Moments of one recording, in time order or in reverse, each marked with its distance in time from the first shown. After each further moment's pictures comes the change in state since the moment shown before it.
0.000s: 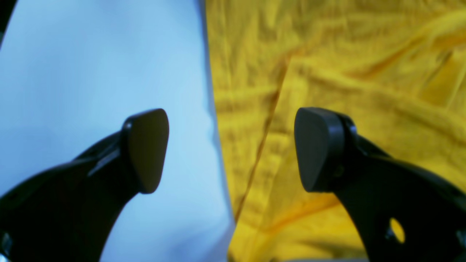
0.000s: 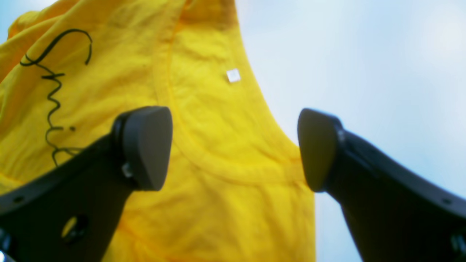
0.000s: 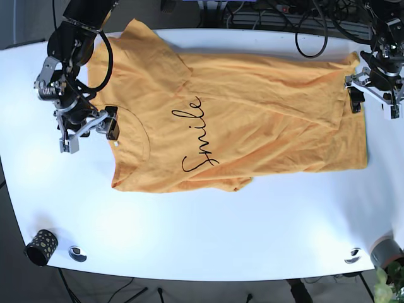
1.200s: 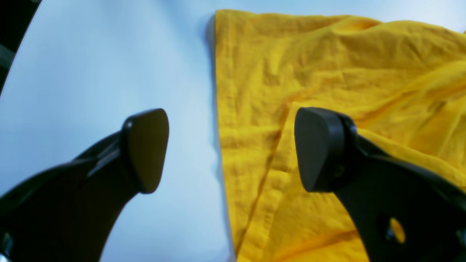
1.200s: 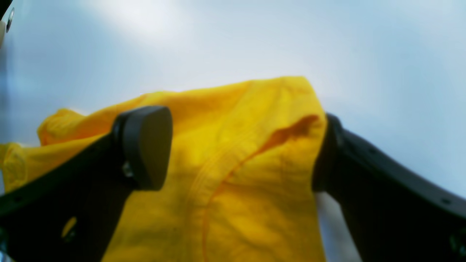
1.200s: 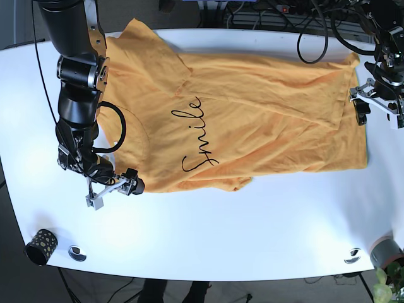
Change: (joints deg) left arm -4.8 0.3 -1.6 -2.3 0.4 0.0 0.4; right arm 36.2 5.2 -14.1 -61.3 0.2 3.3 19.0
